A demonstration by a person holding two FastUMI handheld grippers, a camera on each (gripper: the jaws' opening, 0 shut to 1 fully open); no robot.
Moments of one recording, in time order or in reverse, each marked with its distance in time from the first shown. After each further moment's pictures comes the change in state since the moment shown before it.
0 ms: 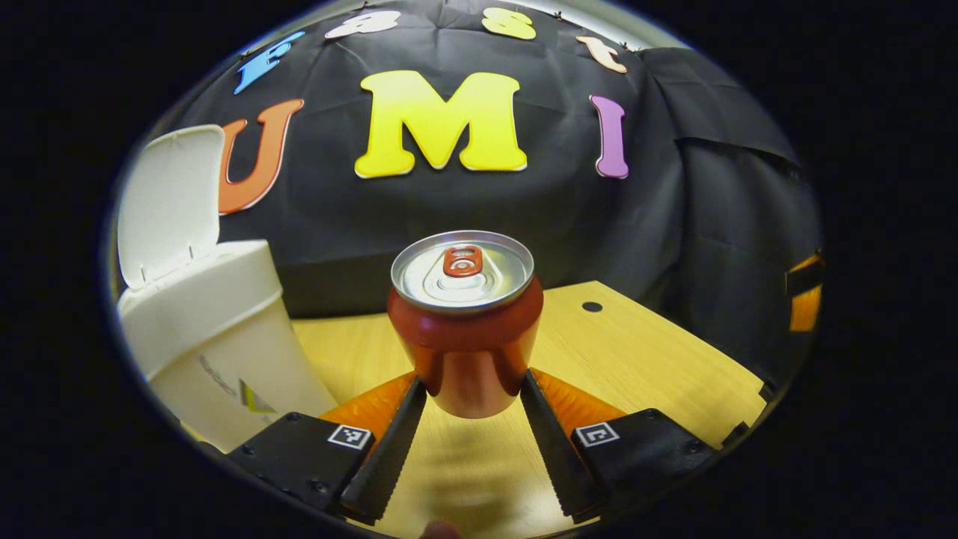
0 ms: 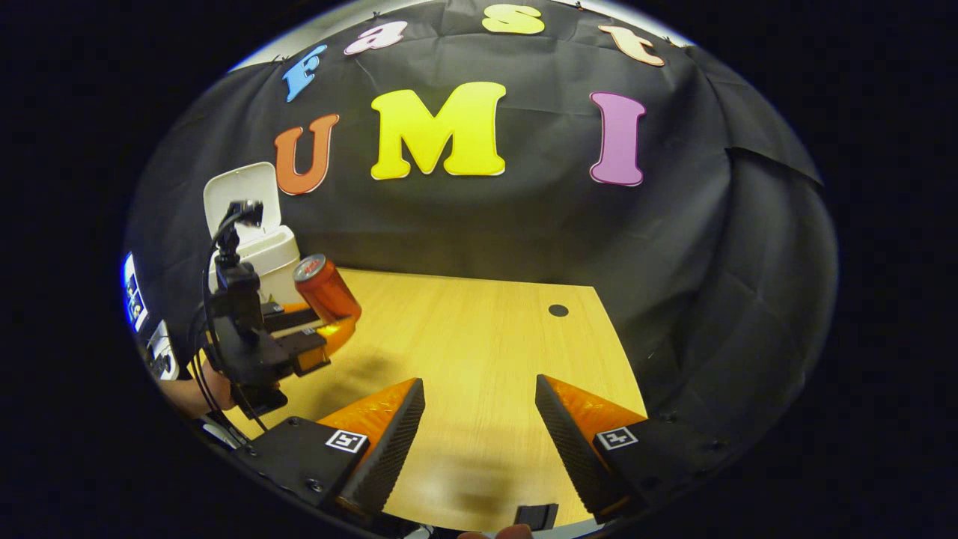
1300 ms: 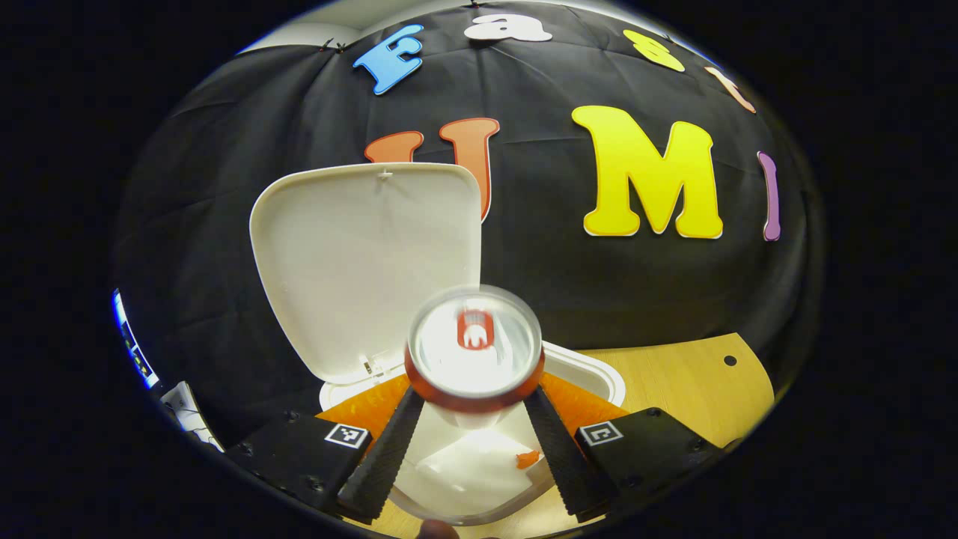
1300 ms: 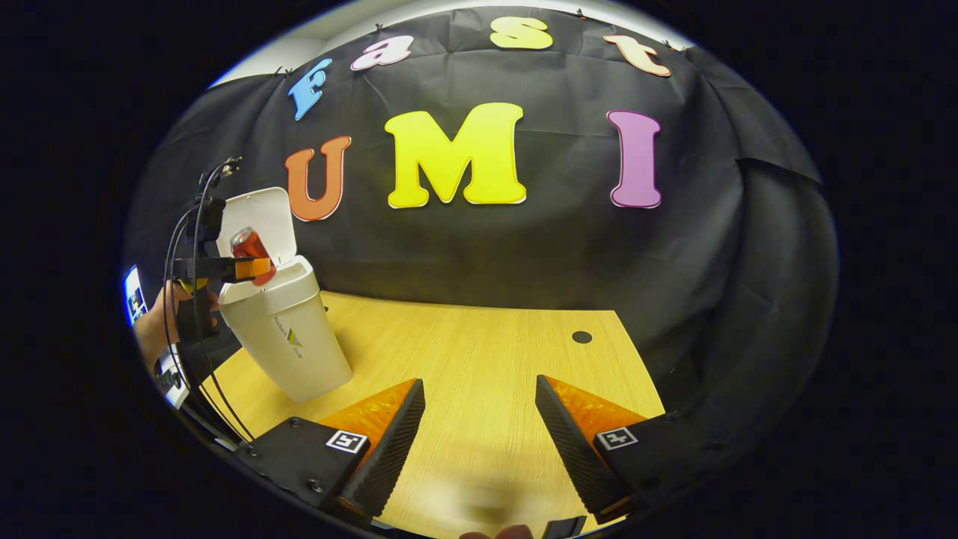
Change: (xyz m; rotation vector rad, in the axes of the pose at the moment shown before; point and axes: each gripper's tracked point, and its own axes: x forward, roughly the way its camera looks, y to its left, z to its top) left arm -0.067 0.242 0.073 -0.132 0.022 0.503; right arm 0.019 0.031 0.033 -0.004 -0.077 0.043
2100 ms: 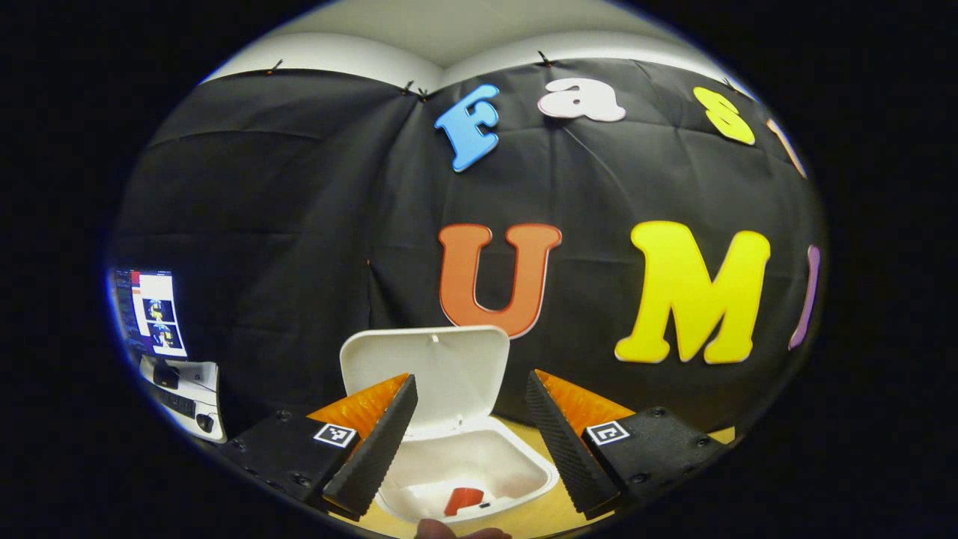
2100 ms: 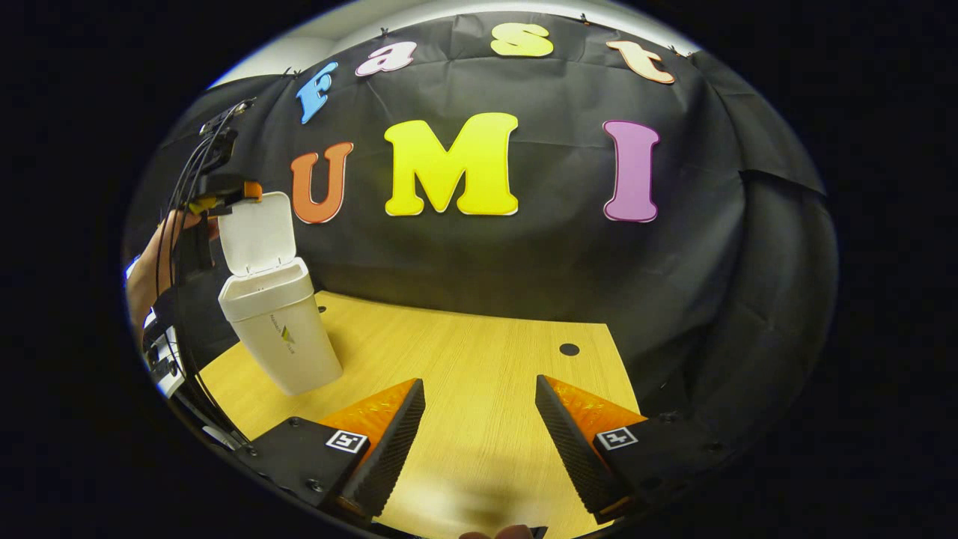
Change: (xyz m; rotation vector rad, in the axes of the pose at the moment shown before) left arm -0.057 0.011 0.166 -0.222 -0.300 0.329; right arm -0.011 -0.047 0.026 -0.021 -0.048 0.024
